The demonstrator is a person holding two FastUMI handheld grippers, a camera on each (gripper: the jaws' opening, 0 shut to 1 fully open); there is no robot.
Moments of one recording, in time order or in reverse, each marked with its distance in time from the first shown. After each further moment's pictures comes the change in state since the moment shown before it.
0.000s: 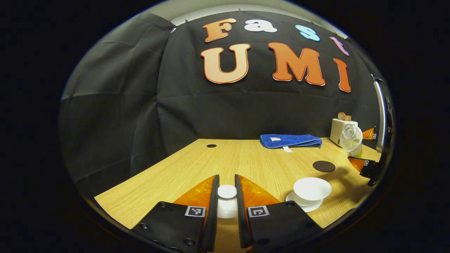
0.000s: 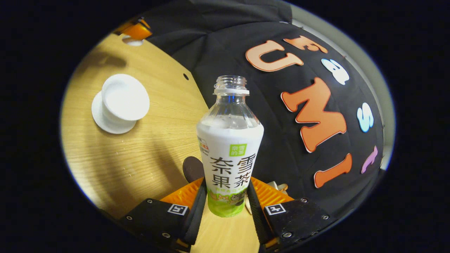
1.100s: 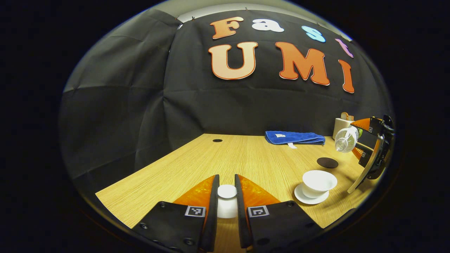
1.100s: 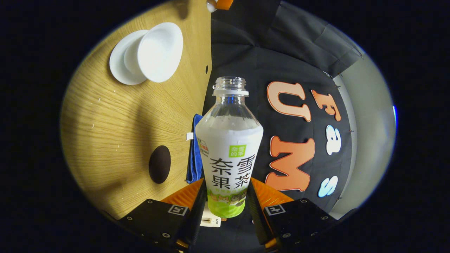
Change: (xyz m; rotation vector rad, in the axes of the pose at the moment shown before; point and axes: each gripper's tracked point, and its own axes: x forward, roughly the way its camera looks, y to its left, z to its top) left arm -0.006 0.020 -0.018 -0.025 0.030 0.015; right arm 0.013 -0.024 0.035 -0.512 -0.129 -0.196
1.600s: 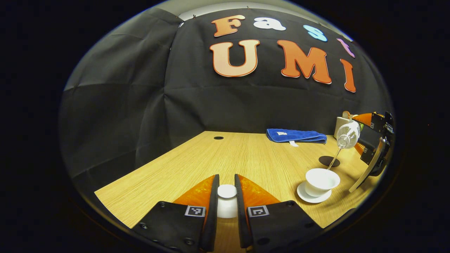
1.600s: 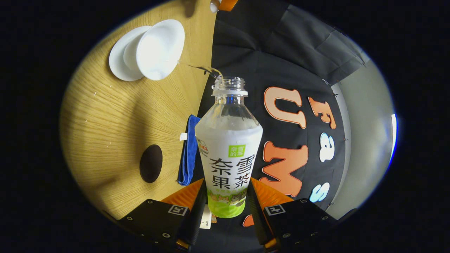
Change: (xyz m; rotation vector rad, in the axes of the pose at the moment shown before) left arm 0.002 0.005 -0.002 0.001 0.012 0.013; right arm 0.007 -0.013 0.005 -0.058 -0.026 -0.055
